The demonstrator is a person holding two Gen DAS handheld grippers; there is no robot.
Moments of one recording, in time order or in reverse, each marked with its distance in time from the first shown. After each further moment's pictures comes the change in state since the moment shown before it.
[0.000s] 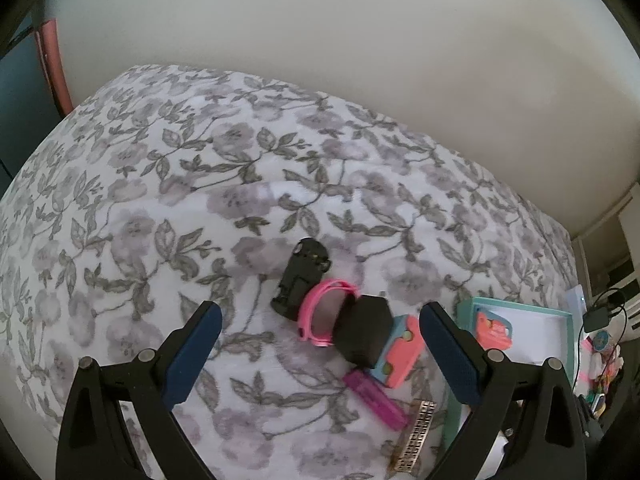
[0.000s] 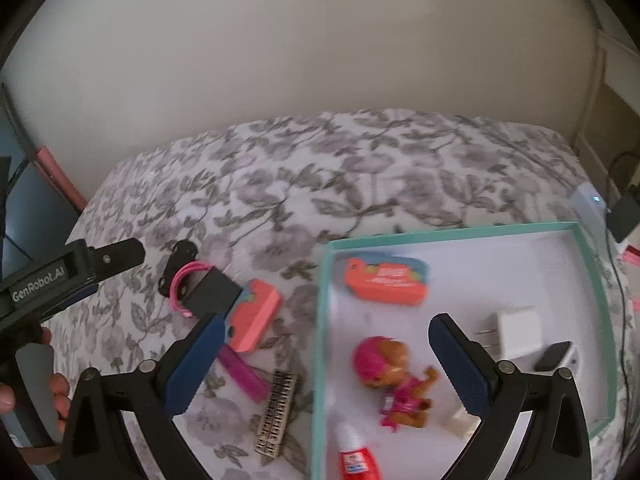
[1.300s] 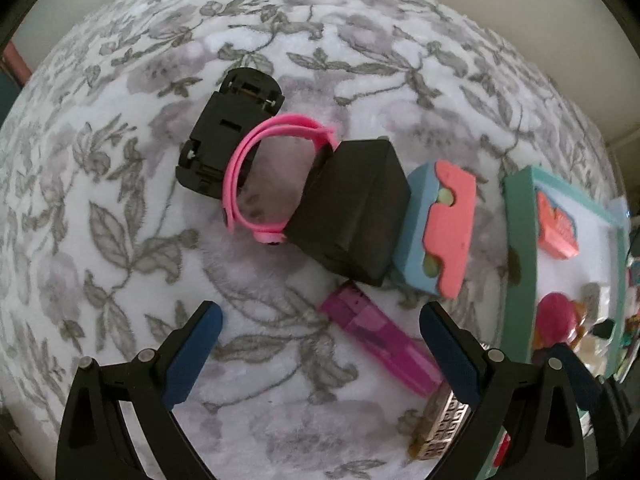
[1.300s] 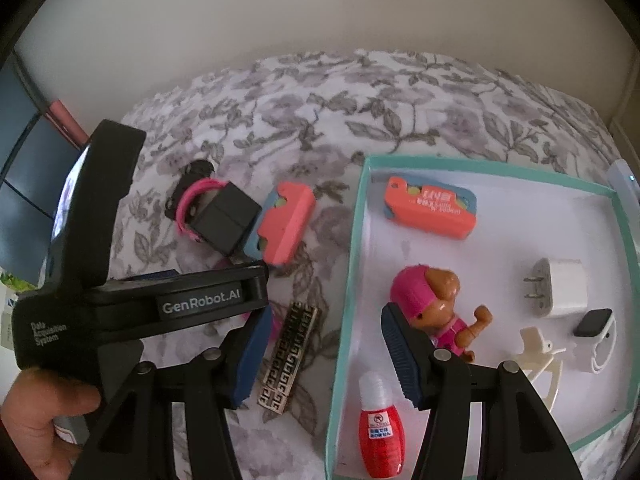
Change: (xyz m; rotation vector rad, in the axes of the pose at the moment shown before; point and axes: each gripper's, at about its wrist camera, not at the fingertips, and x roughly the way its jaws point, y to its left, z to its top) left arm 0.103 -0.050 -0.065 0.121 0.326 0.067; right arm 0.028 0.011 -0.037 -0.083 0.175 0.053
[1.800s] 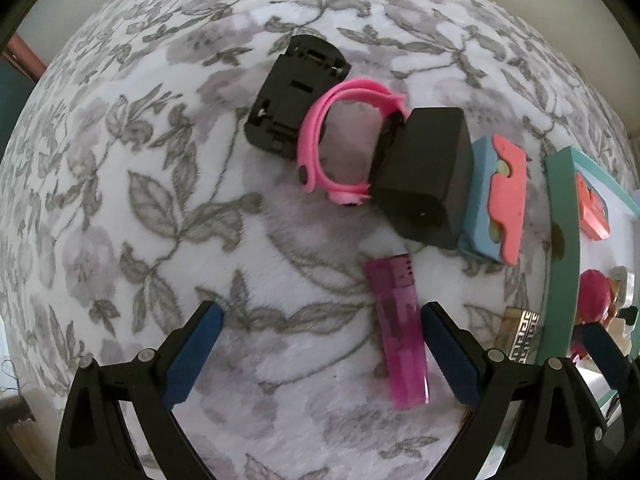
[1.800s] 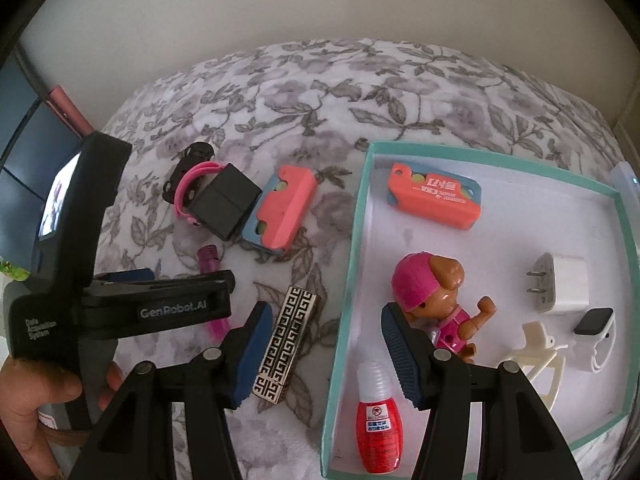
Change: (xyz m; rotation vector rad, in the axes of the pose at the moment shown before) left arm 0.011 0.026 -0.012 -0.014 0.052 0.076; right arm 0.002 0.004 -0.003 -0.029 0.026 -0.004
